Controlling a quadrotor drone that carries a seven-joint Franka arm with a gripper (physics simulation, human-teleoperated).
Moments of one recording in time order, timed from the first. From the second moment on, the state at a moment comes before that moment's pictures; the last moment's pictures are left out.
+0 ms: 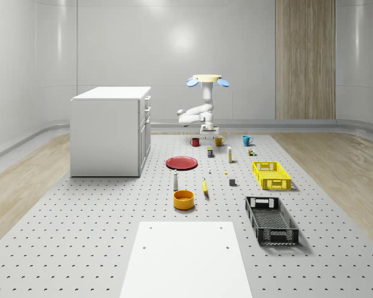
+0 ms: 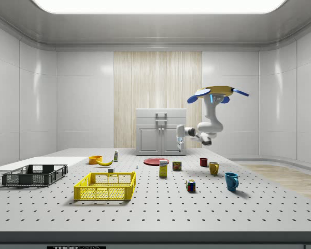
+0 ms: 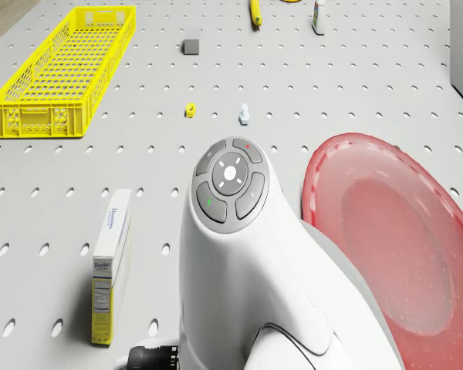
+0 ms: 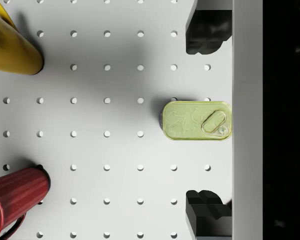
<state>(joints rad) -1.09 -1.21 1.31 -2.89 -1.91 1.28 1.62</state>
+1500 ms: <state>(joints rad) -1.11 -1.34 1.20 -2.85 -1.98 1.45 1.63</state>
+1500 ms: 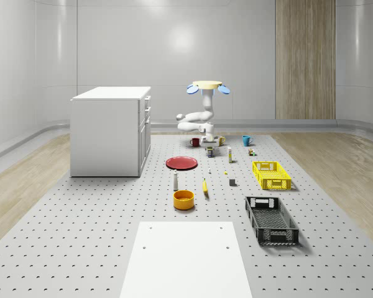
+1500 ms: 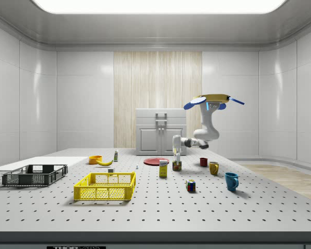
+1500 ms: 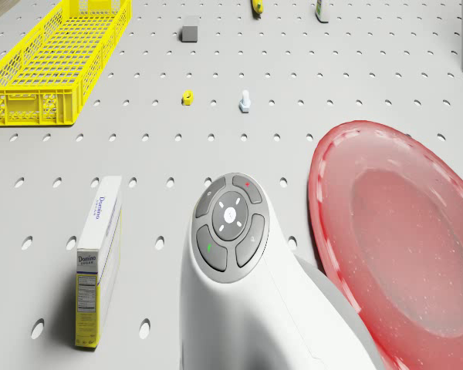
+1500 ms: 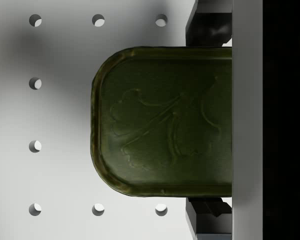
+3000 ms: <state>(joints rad) -1.14 -1.39 1.31 -2.87 -1.87 1.46 1.66</state>
